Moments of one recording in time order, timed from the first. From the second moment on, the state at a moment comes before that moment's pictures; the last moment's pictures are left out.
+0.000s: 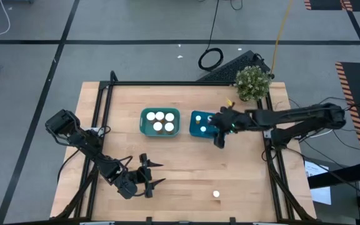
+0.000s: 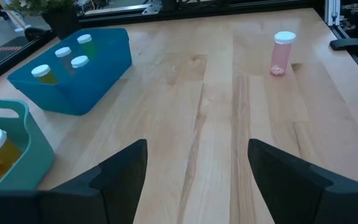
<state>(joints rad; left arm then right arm) -0.75 1.64 0.72 0.30 -0.86 -0.38 -0.02 1.20 0.80 -0.34 0.09 0.21</state>
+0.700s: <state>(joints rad) -0.75 1.64 0.72 0.33 -0.86 -0.36 0.67 1.16 0.80 -0.42 0.47 0.65</state>
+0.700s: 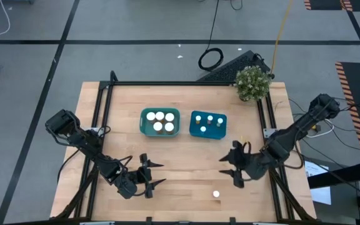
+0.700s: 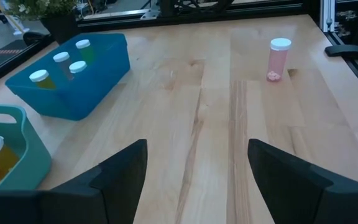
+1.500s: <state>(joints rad) -0.72 1.64 0.72 0.37 -0.83 -0.34 0.85 1.38 0.89 -0.40 0.39 0.87</state>
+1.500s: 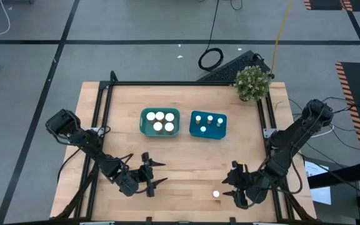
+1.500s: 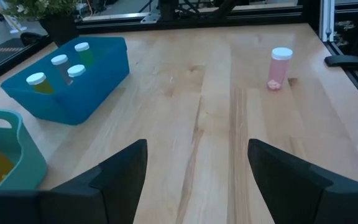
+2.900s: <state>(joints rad) -0.71 1.64 0.72 0.42 -0.82 -0.23 0.80 1.63 0.96 -0.33 0.28 0.69</state>
